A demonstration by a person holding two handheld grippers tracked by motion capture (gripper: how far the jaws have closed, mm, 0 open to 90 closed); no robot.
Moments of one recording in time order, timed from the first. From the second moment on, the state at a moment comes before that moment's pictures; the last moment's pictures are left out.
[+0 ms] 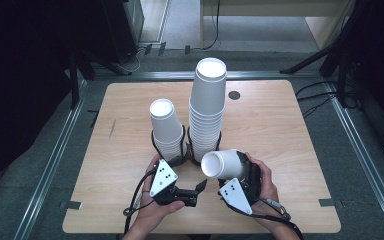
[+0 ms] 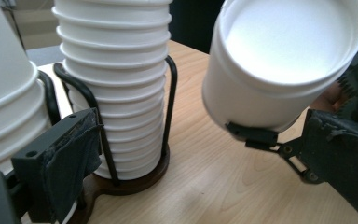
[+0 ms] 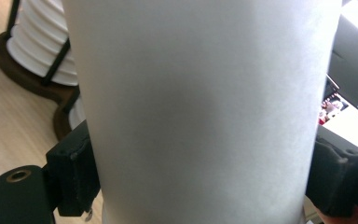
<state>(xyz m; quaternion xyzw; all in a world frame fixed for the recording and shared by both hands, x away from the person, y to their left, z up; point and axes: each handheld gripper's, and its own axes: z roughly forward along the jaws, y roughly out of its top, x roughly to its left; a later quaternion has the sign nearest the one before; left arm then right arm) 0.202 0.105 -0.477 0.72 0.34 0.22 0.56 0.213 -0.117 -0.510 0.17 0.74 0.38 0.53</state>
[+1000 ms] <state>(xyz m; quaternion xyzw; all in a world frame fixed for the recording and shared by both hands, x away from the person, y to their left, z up) 0.200 0.094 -0.482 0.76 0.30 0.17 0.55 0.201 -0.101 -0.522 0.11 0.76 0.38 0.51</state>
